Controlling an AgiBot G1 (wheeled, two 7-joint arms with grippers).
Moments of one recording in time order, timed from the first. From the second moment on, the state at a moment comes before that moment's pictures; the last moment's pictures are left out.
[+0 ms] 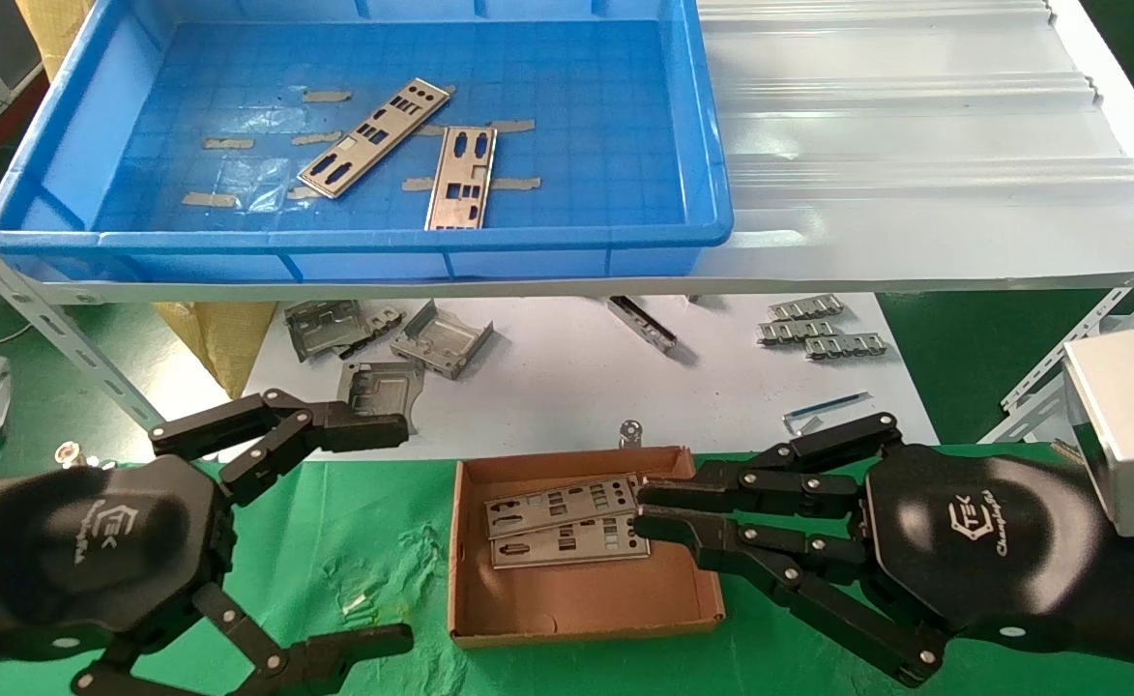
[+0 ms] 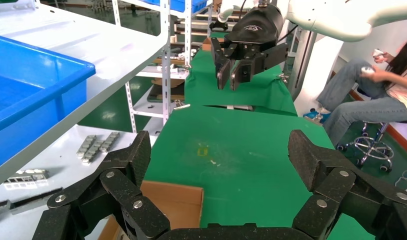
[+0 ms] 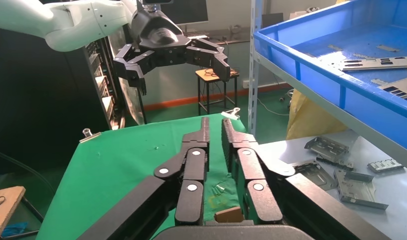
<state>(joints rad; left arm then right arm) -1.08 0.61 0.28 -1.28 0.73 1.50 -0.18 1.10 -0.57 -0.38 1.26 -0.66 -1.46 0.13</state>
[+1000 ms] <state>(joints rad) -1.08 0.61 0.28 -1.28 0.73 1.49 -0.19 1.10 -0.57 -0.38 1.26 -0.66 -1.46 0.13</state>
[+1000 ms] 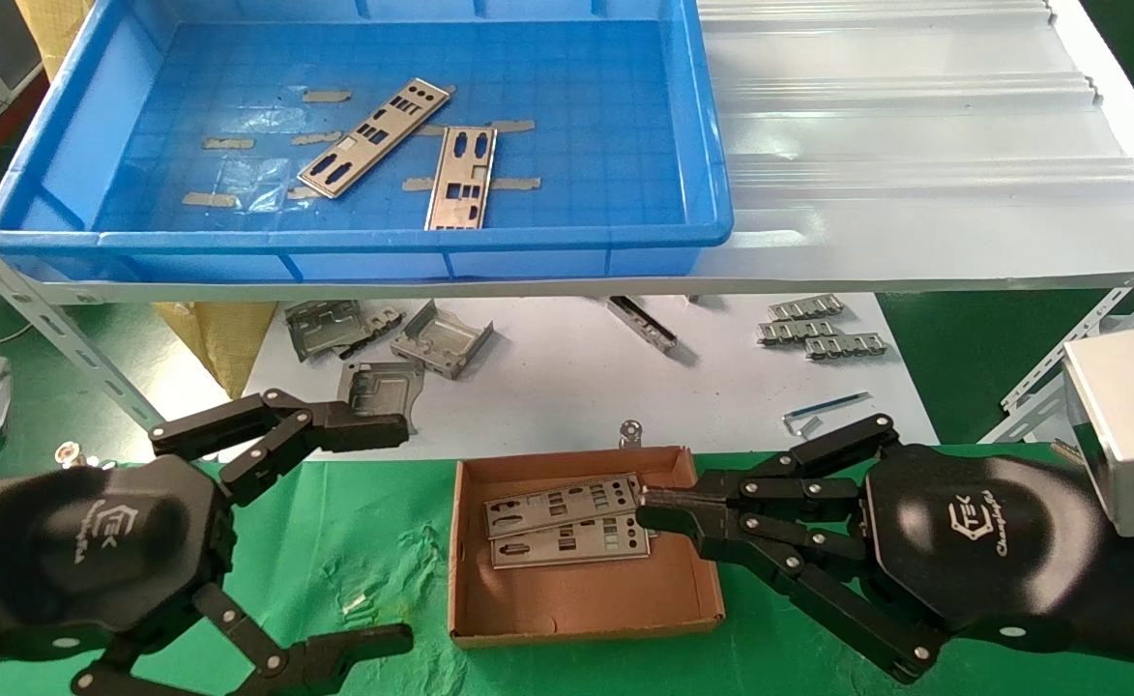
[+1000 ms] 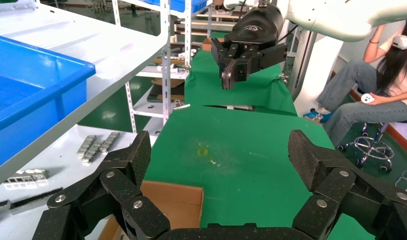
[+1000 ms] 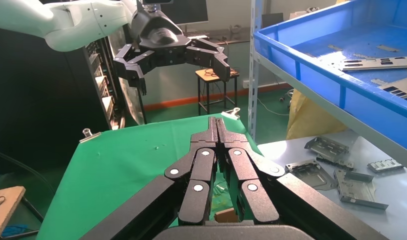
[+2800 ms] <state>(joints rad) -1.99 1.20 0.57 -0.06 1.36 1.01 -0.03 1.10 -0.57 -0.38 1.26 -0.66 -1.46 0.13</state>
